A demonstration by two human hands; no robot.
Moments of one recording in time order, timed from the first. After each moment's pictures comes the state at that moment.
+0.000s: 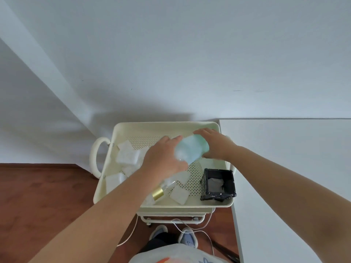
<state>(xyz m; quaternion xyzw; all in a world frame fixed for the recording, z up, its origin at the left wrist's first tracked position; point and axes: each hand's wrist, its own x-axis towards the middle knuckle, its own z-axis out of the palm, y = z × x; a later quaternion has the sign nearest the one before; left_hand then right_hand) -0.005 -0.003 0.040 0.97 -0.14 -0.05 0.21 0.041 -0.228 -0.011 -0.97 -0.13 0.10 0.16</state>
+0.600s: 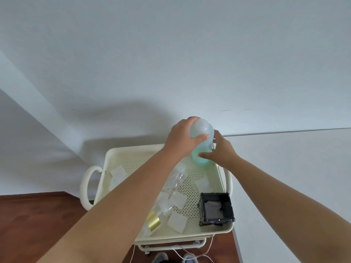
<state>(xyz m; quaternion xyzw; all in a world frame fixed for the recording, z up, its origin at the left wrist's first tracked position) 0.086 -0.083 0.076 0.89 -0.18 -0.01 0.42 0.058 -0.249 0.004 -0.87 0.08 0.02 0.48</state>
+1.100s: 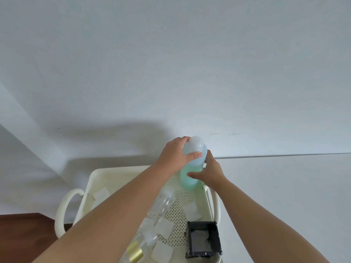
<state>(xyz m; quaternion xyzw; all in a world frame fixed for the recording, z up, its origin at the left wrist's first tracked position) 0.120 -0.100 0.071 0.90 -0.18 -0.05 0.40 0.073 -0.255 0.004 -0.85 0.12 0.02 0.52</state>
